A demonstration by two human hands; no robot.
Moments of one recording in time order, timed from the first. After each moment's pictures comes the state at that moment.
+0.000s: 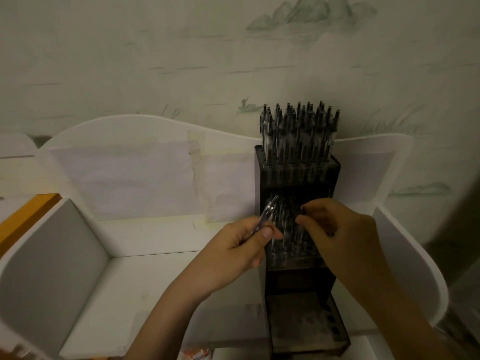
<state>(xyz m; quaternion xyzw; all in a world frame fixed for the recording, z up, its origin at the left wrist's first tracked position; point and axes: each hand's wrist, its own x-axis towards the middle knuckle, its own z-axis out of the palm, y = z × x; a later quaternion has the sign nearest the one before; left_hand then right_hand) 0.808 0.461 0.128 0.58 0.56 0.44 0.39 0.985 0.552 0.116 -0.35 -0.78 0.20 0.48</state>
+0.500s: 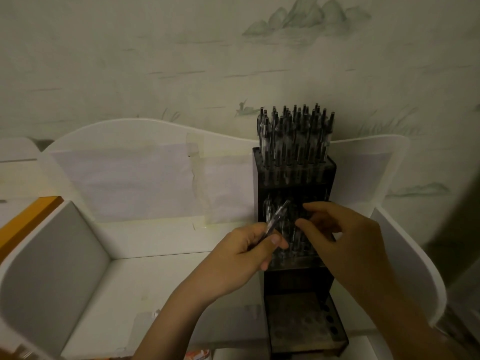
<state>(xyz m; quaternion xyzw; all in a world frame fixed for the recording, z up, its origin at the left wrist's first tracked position) 0.818 0.464 0.123 0.60 0.57 0.42 0.37 0.995 0.550 0.114 -0.35 -0.78 0.19 0.49</state>
